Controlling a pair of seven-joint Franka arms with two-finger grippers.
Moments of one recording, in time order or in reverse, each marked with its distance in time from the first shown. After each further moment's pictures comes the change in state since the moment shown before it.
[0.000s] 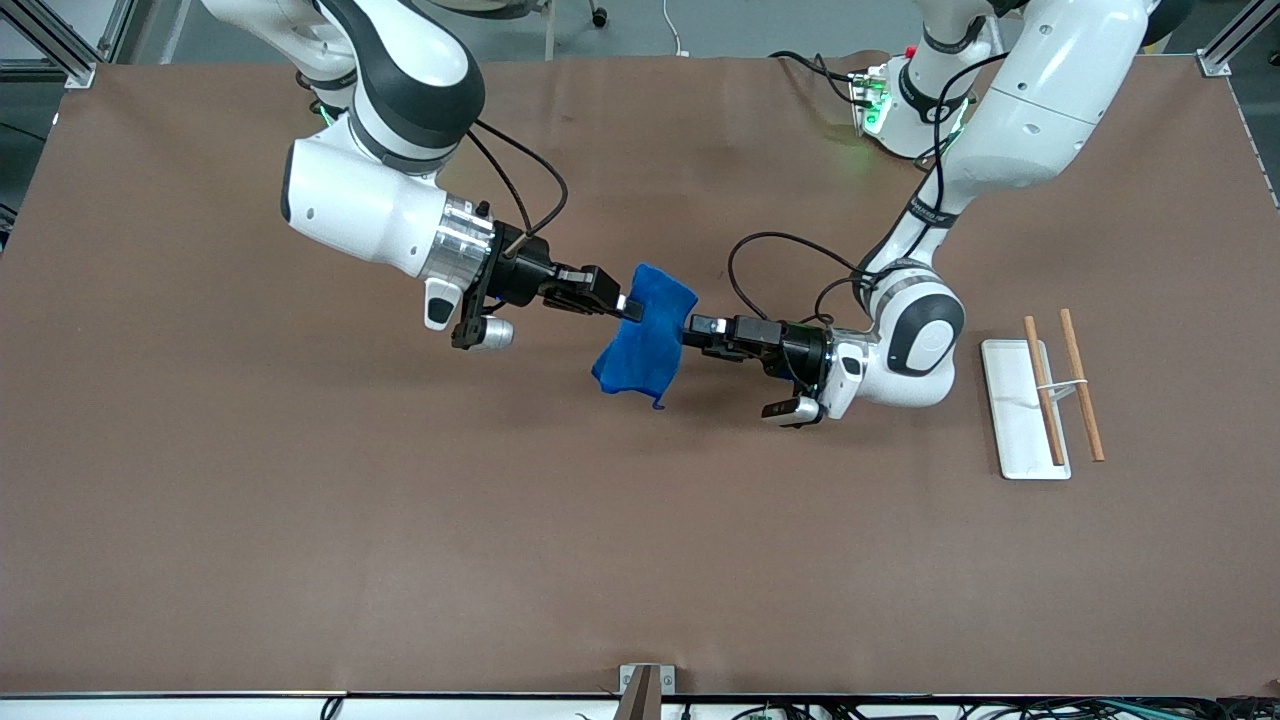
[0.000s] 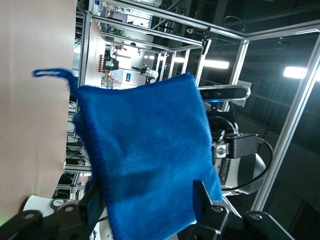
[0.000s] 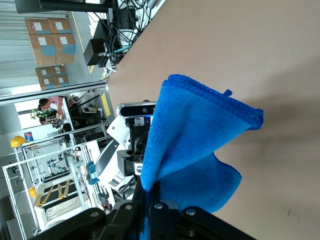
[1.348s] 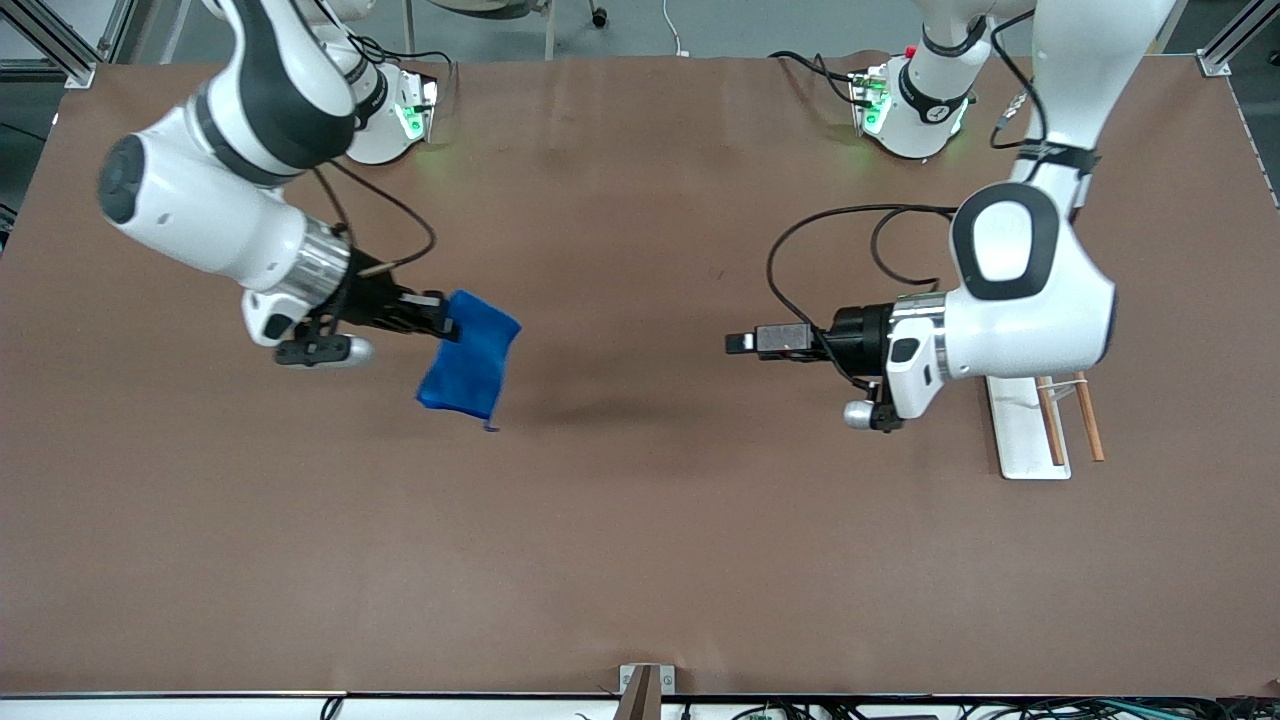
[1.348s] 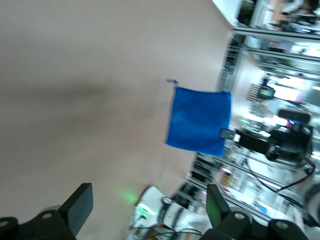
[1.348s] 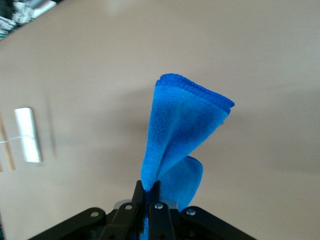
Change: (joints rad) left arm -0.014 -0.249 0.028 0.072 0.580 0.368 -0.557; right arm -0.021 -0.152 -0.249 -0.123 -0.437 -0.293 -0.004
